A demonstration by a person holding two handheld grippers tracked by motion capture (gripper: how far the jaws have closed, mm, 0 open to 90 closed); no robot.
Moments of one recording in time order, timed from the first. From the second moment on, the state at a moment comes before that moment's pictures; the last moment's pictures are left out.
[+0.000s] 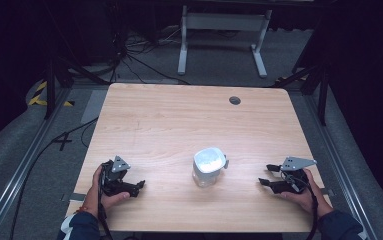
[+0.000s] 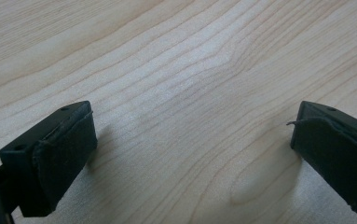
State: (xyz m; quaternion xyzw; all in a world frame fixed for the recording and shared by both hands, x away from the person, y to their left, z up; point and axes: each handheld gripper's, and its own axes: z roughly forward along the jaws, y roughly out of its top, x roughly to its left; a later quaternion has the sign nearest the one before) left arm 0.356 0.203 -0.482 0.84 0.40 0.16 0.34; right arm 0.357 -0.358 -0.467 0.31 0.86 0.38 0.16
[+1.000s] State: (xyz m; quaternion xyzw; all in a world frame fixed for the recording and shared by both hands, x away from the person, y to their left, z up) left arm 0.357 0.203 -0.482 0.84 0.40 0.15 0.34; right arm 0.379 -0.266 -0.374 0.19 0.85 0.48 0.13
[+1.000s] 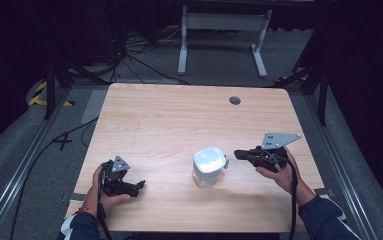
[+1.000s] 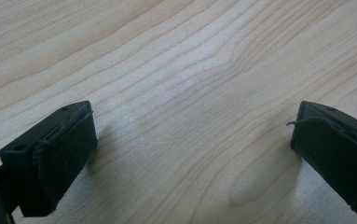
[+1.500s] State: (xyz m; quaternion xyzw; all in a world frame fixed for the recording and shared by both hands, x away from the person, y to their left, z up) left arm 0.355 0.201 -0.482 0.83 0.41 0.16 0.34; right arm 0.388 -0.230 -0.367 0.15 0.85 0.48 0.13
